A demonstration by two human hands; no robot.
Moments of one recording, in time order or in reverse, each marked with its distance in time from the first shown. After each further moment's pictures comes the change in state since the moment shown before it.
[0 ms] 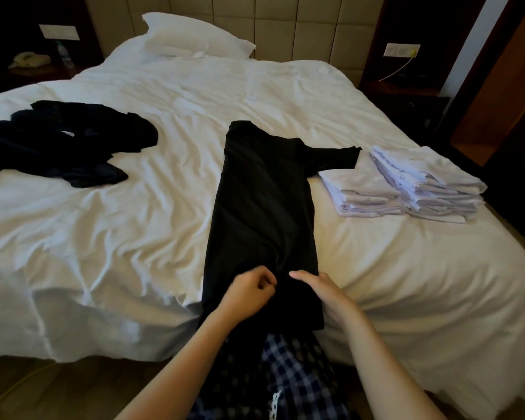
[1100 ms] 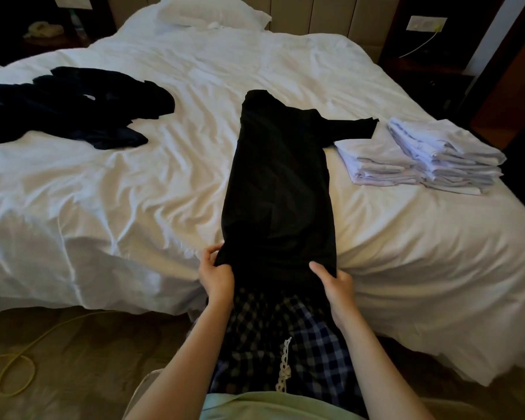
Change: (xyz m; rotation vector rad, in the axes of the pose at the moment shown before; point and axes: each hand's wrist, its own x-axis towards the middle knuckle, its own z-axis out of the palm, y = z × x) left_hand -0.059 -0.045 0.006 -0.769 0.713 -0.410; right_hand -0.047 0.065 0.025 0.251 0.229 -0.192
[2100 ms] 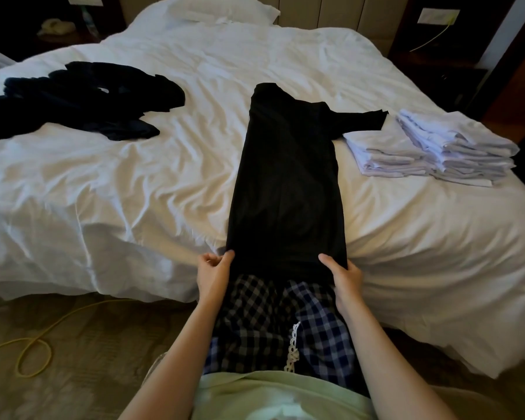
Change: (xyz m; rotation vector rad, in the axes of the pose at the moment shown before) left_hand 0.004 -0.014 -0.039 0.151 -0.087 -0.126; right_hand 0.005 0.015 0.001 0.069 0.173 0.038
